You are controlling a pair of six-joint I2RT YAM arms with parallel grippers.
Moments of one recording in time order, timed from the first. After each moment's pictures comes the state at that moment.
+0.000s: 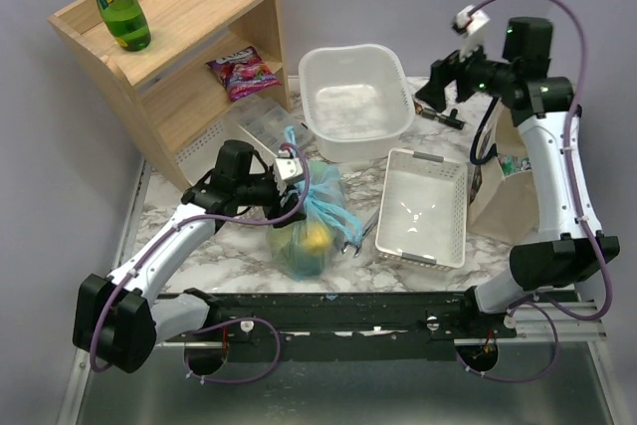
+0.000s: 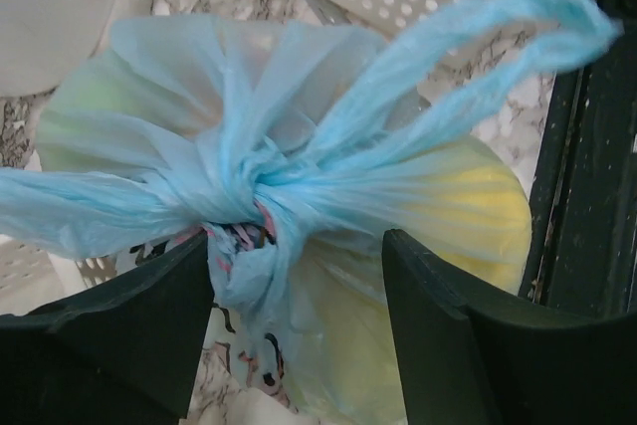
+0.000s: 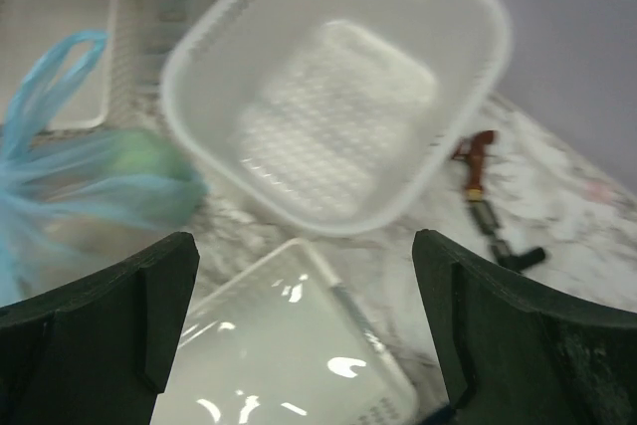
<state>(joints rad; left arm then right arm) -0.41 1.14 0.81 -0.34 0.77 0.45 0.08 1.55 1.87 -0.81 -0.59 -0.34</state>
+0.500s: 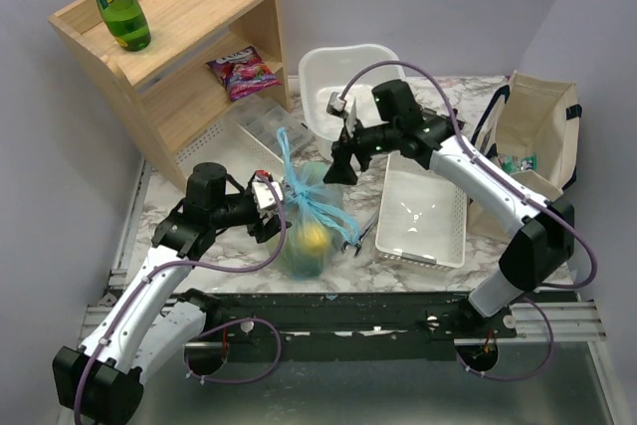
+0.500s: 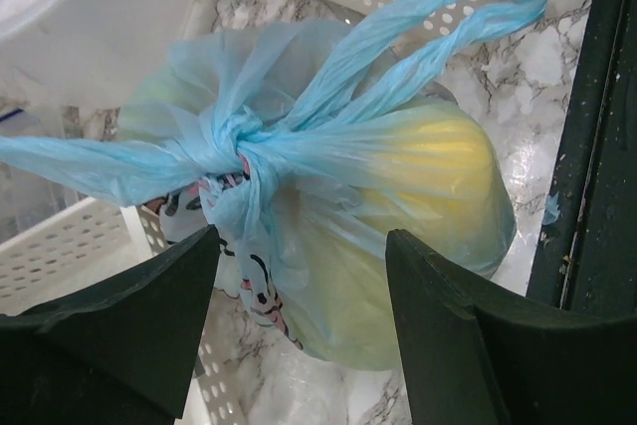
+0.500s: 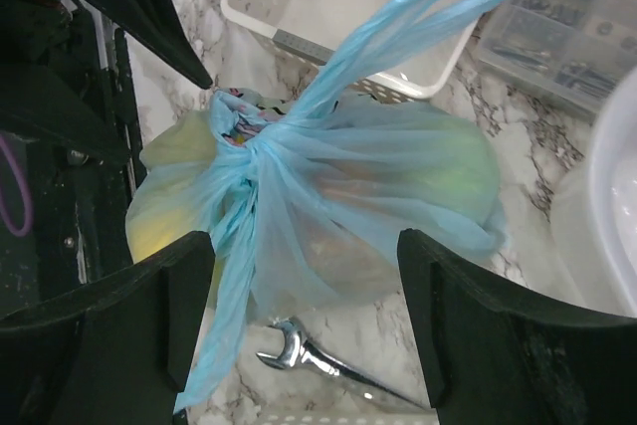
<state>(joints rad) -0.37 0.81 0.71 -0.42 0.74 0.55 0.57 1.59 1.50 -0.59 -0.70 -0.28</state>
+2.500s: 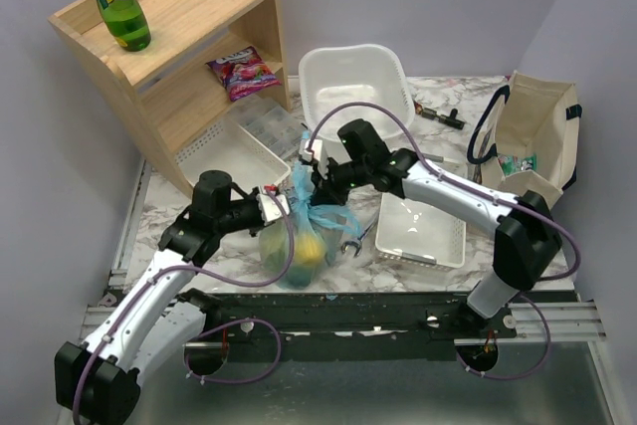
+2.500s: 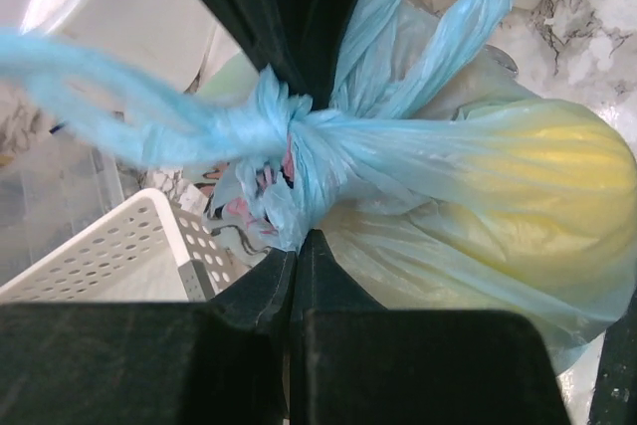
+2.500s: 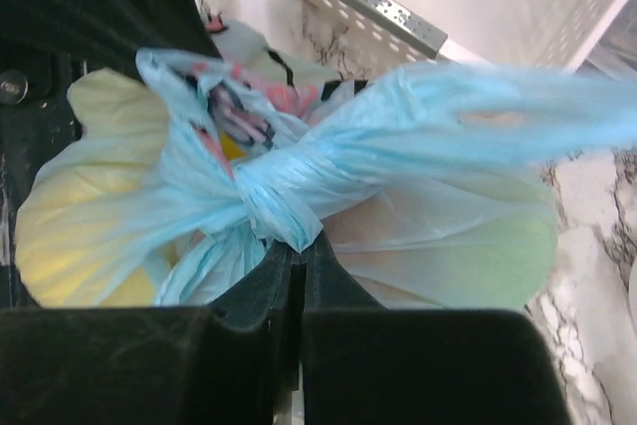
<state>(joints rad) -0.41 0.82 0.61 -0.31 0.64 0.67 0.78 1.67 1.30 -0.37 -0.57 -0.39</state>
